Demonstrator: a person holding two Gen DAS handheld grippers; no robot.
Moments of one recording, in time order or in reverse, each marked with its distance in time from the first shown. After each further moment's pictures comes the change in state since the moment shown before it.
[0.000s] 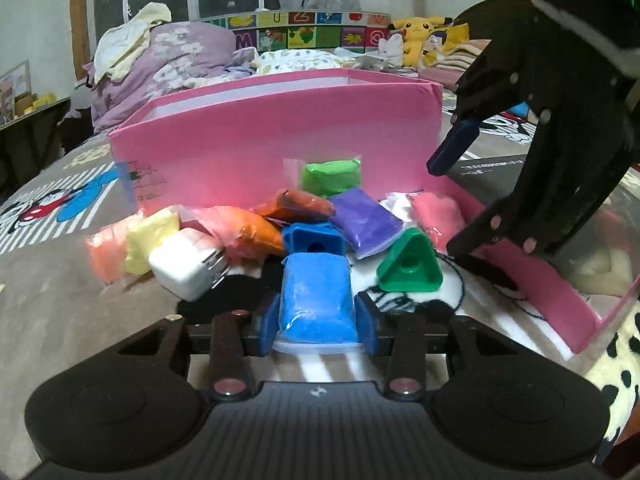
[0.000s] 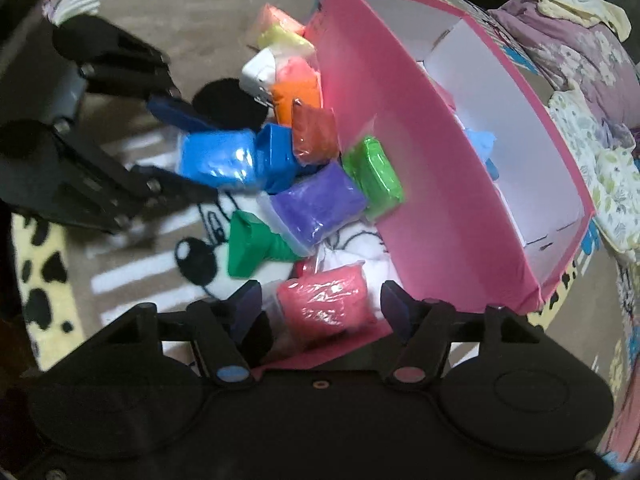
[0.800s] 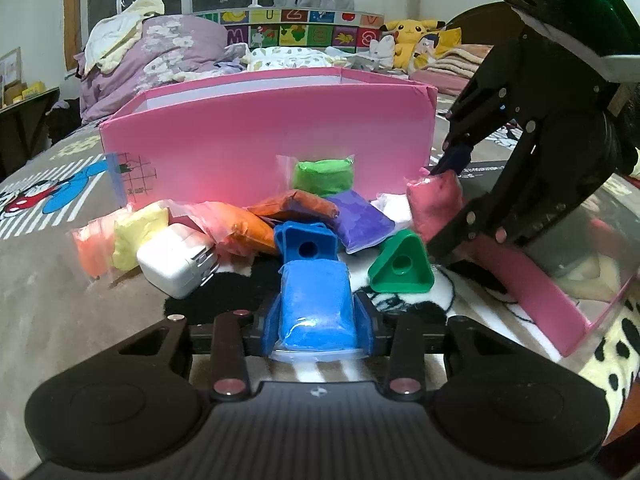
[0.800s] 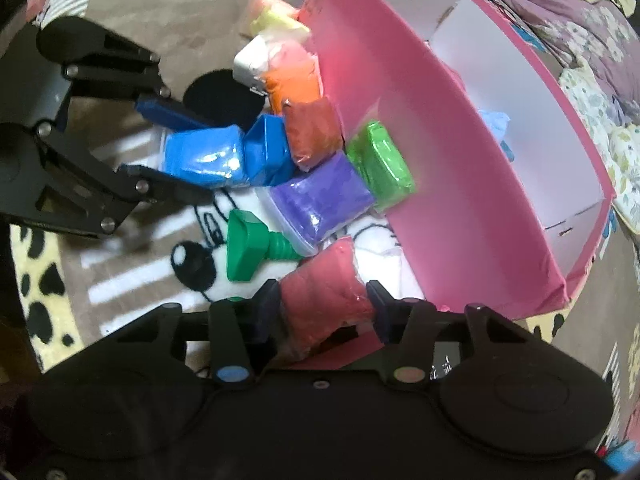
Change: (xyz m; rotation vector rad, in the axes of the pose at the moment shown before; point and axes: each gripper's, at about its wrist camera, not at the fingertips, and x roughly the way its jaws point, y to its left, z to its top) left arm 0.001 0.005 0.001 -0.030 -0.004 -0.057; right arm -0.007 -0.010 -0.007 0.075 0.019 0.065
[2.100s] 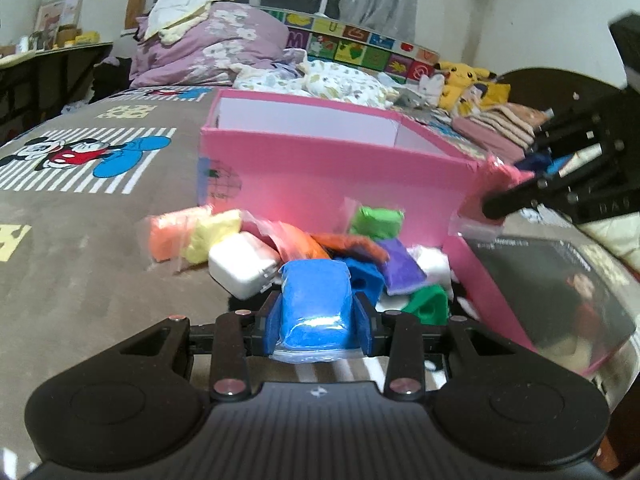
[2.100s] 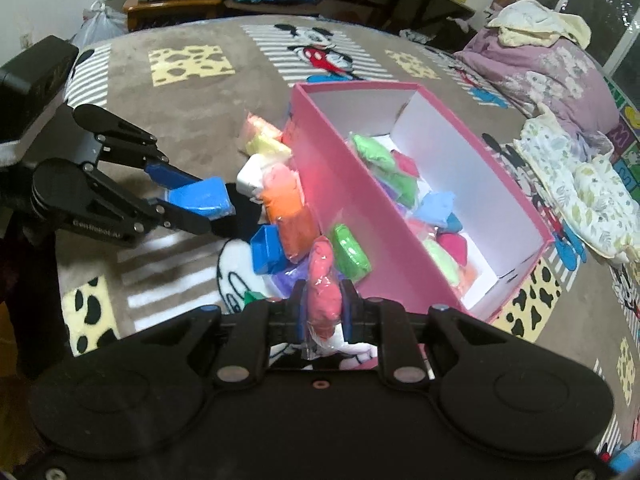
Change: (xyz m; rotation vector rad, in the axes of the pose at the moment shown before) left arm -0.044 0.044 0.017 -0.251 -0.035 0.020; right arm -0.076 -0.005 0.014 0.064 -0.247 -0.034
